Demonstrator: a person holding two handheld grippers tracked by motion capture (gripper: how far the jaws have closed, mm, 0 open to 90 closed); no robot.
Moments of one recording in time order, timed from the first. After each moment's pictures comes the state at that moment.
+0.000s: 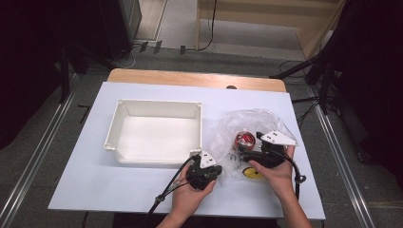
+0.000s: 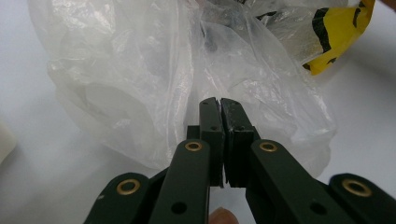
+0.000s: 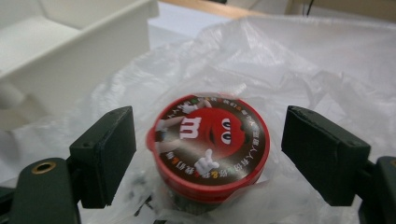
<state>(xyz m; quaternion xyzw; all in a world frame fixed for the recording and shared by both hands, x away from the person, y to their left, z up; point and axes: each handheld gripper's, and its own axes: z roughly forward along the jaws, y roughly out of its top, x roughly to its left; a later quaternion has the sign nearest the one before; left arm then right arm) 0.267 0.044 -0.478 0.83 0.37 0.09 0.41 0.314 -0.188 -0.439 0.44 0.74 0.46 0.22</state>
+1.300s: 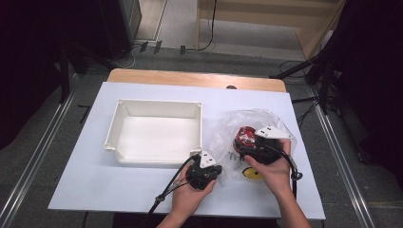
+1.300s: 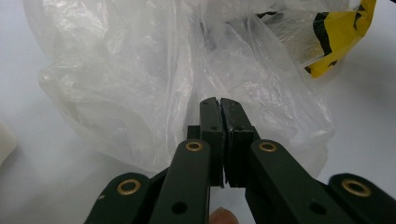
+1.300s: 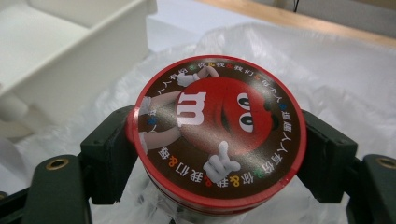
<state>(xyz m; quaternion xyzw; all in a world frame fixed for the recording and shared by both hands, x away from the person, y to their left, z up) 0.268 0.044 -0.479 0.83 0.38 0.09 0.41 0.312 -0.170 -0.413 0.45 0.75 0.42 0.23</state>
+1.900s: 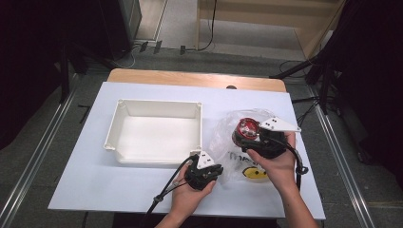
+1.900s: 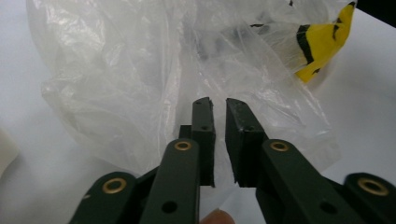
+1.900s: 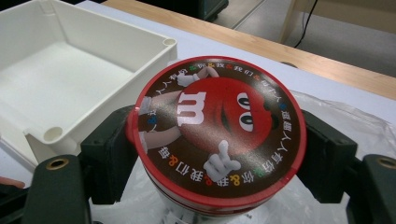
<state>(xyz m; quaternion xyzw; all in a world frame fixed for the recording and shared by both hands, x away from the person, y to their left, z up) 0.264 0.048 -0.475 0.82 0.36 0.09 0.44 0.311 -0.169 -0.374 0.43 0.75 0.45 0.23</state>
